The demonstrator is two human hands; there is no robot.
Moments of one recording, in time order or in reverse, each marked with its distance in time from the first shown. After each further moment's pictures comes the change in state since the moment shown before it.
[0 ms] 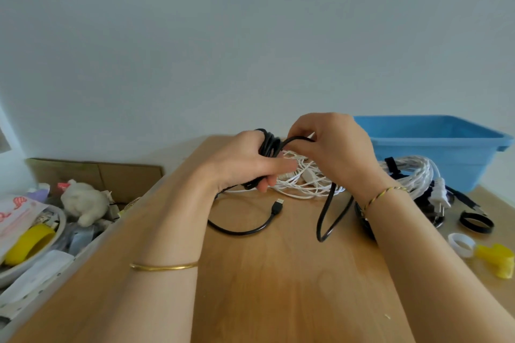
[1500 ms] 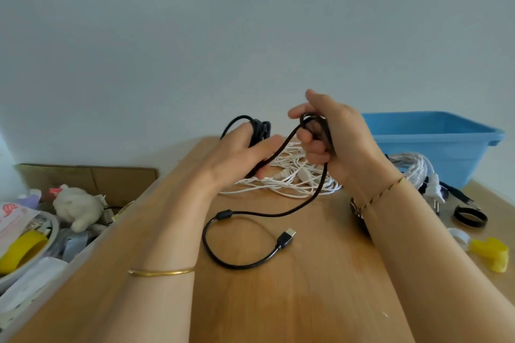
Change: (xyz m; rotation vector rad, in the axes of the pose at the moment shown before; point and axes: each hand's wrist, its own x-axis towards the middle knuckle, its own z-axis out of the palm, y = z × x) left_hand 0.014 -0.016 0.002 -0.041 0.128 0.123; right_hand 0.003 -0.011 -0.011 1.208 -0.065 0.512
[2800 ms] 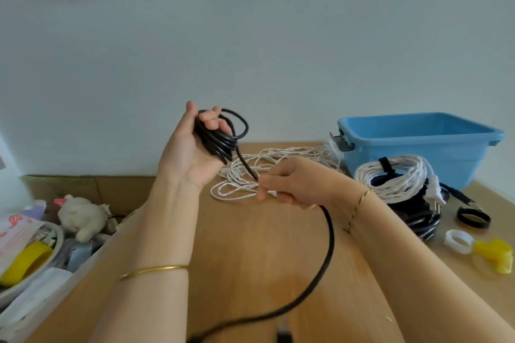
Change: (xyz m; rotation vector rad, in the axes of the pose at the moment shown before) left_hand 0.005 -0.001 -0.027 -1.588 0.336 -0.086; right_hand 0.005 0.040 0.000 -0.876 -0.464 0.067
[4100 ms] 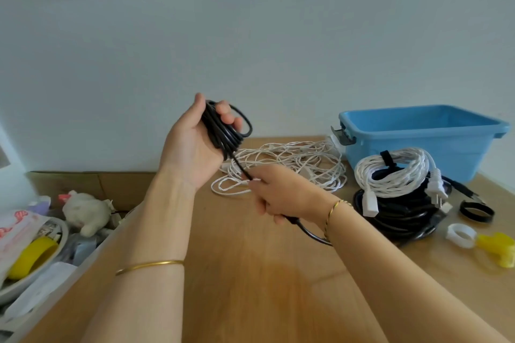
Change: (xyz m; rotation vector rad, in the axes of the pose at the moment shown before) left_hand -0.003 -0.004 -0.003 0.228 -0.180 0.028; right_hand 0.013 -0.001 0.032 -0.103 0.034 -0.053
